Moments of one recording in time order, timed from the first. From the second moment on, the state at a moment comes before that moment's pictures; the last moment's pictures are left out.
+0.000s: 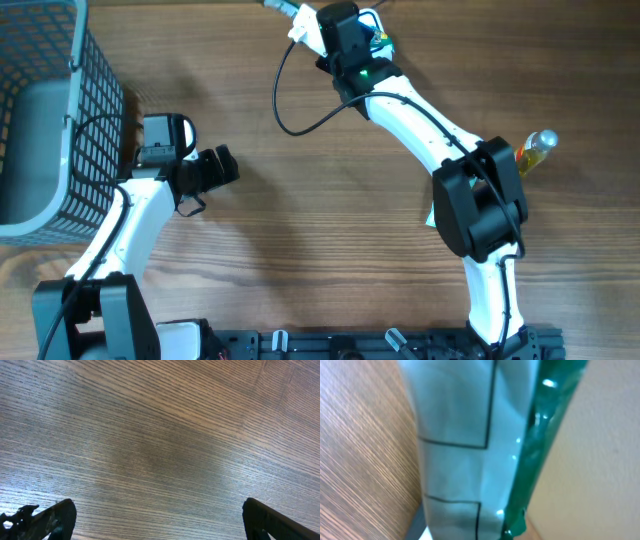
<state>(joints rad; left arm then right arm) 0.05 1.49 0.84 -0.52 0.12 -0.34 0.51 2.21 1.81 -0.18 0.37 -0.73</state>
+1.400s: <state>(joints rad) 0.05 1.49 0.84 -0.52 0.12 -0.34 0.45 1.83 1.49 -0.92 -0.10 0.33</state>
